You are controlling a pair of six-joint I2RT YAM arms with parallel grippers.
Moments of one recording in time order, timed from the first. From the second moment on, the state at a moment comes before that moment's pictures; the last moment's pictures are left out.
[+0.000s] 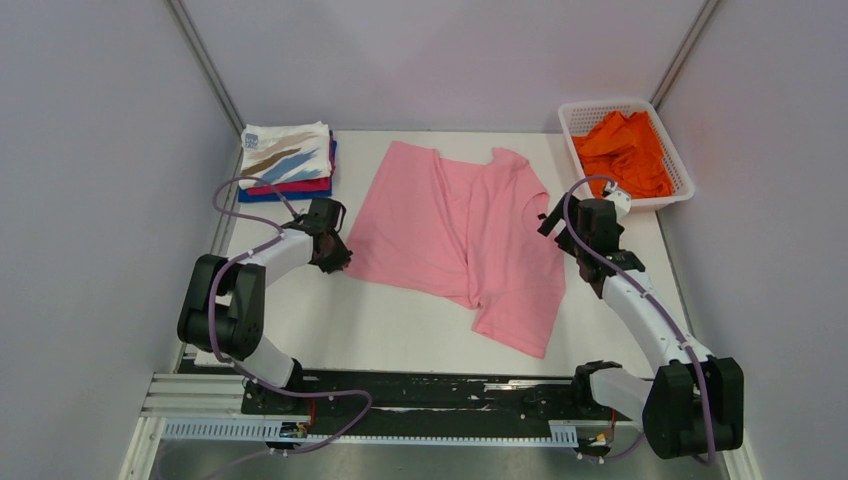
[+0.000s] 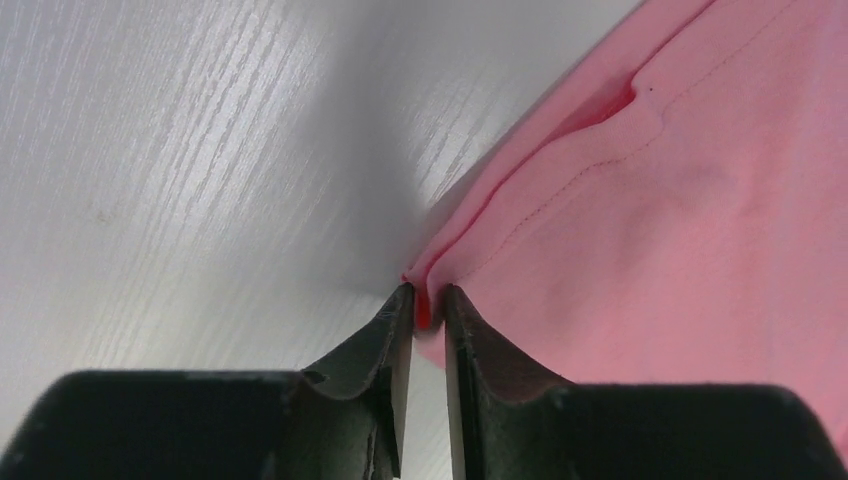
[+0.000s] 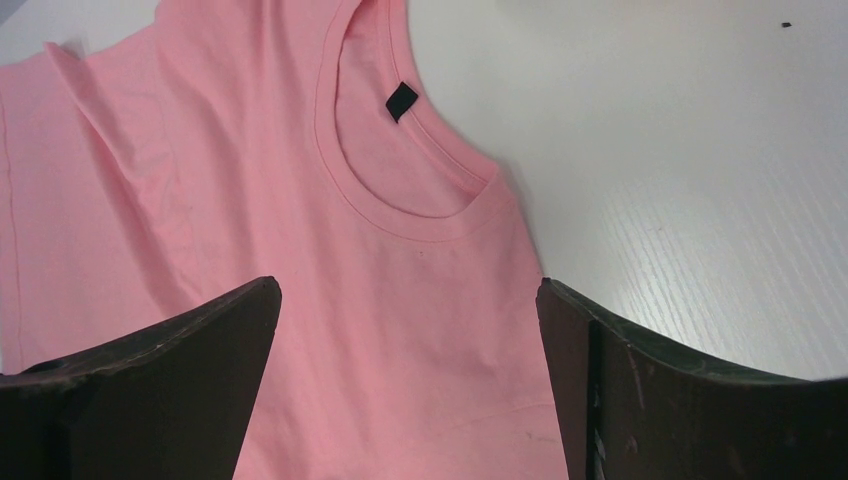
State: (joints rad) left arm -0.24 1.56 0.84 -0.40 -0.14 -0.80; right arm 0.13 1.12 0.72 -0.21 0.22 0.61
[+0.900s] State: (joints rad) left arm -0.24 1.40 0.74 -0.37 -0.16 -0.79; right arm 0.32 1.07 0.72 -0.96 0.09 0.91
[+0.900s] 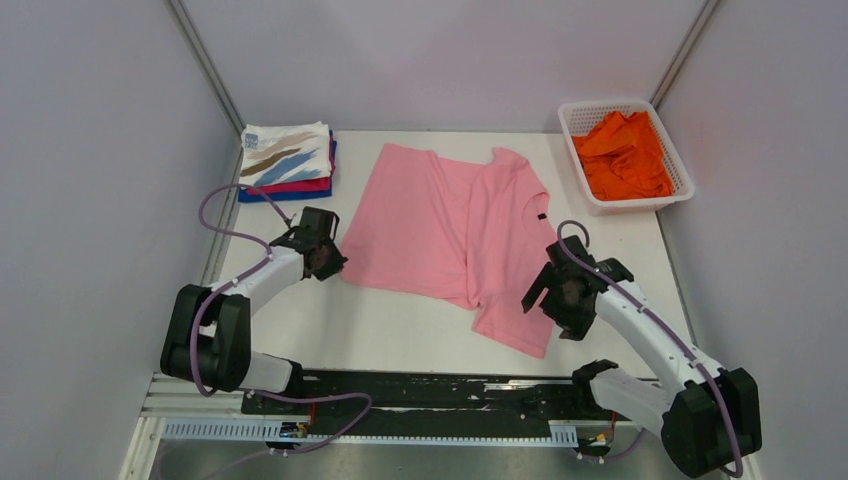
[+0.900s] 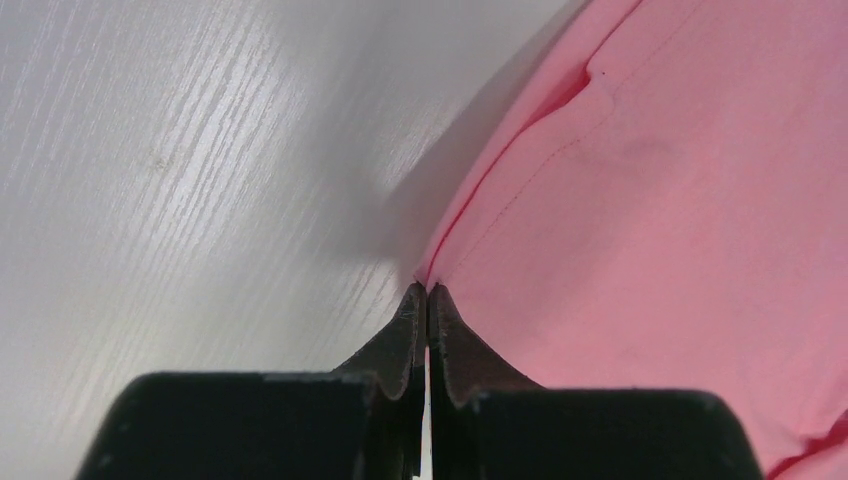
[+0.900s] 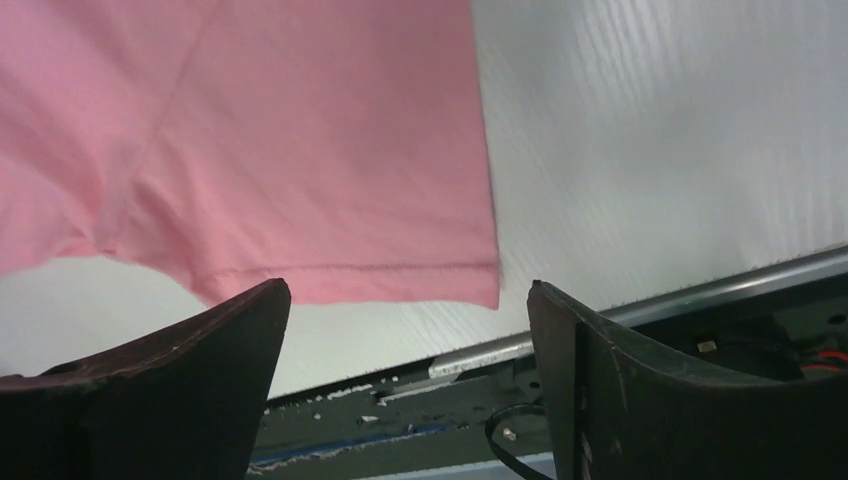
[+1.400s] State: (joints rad) left arm -0.24 1.38 0.72 -0.36 -0.16 -0.80; right arm 0.41 1.13 0.52 -0.91 -0.05 1.06
